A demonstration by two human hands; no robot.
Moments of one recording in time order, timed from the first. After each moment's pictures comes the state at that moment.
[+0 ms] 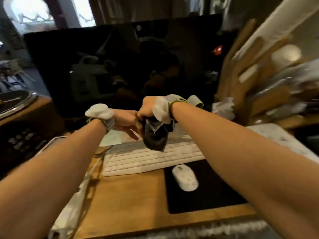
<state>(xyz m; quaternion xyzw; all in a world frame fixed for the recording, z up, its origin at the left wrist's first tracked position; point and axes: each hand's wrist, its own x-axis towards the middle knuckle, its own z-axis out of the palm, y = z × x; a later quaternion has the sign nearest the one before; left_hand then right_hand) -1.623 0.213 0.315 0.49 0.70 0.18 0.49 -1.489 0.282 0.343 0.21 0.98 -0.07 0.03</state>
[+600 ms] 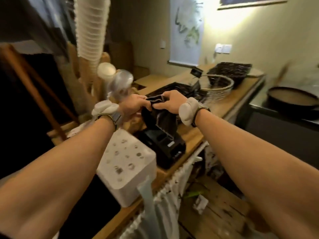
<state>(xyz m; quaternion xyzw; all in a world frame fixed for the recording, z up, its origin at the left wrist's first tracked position) -1.170 0.404 0.338 0.66 0.49 0.26 0.50 -1.002 0.373 0.338 0.59 0.68 -0.30 -0.32</state>
